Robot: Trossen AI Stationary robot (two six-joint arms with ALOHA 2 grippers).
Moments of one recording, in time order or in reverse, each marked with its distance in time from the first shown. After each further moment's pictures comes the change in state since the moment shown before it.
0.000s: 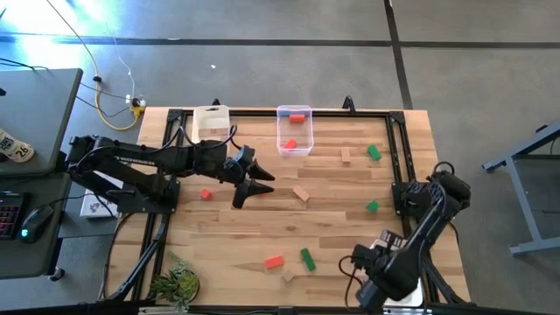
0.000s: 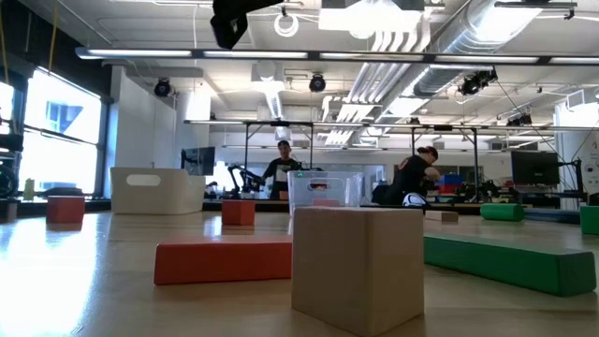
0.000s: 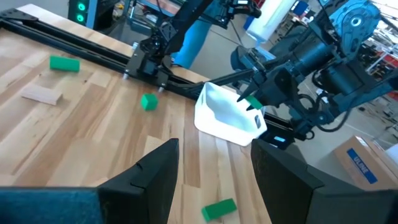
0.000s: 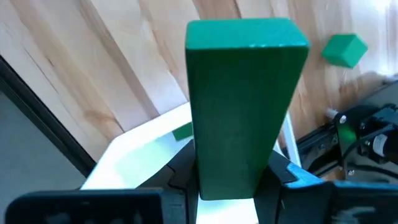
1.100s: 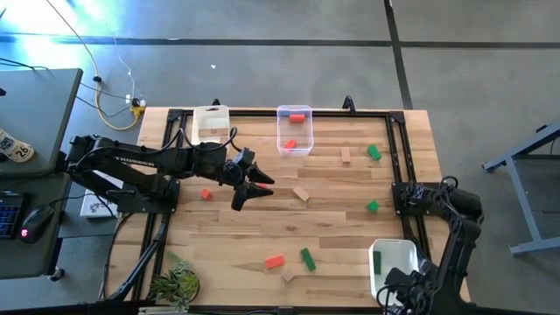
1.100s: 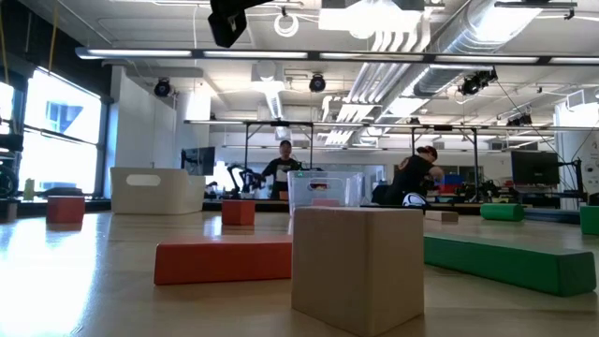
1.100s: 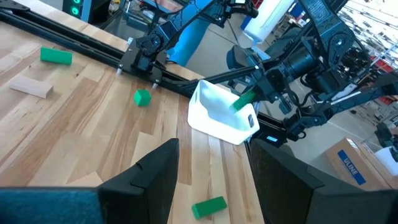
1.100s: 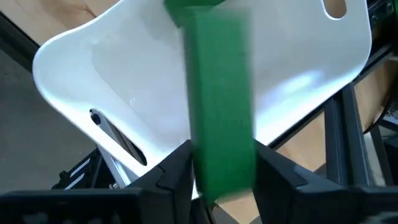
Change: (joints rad) left arm -0.020 0.000 0.000 0.001 -0.002 -0.041; right arm 0.287 0.077 0.000 0.055 -0.152 0.477
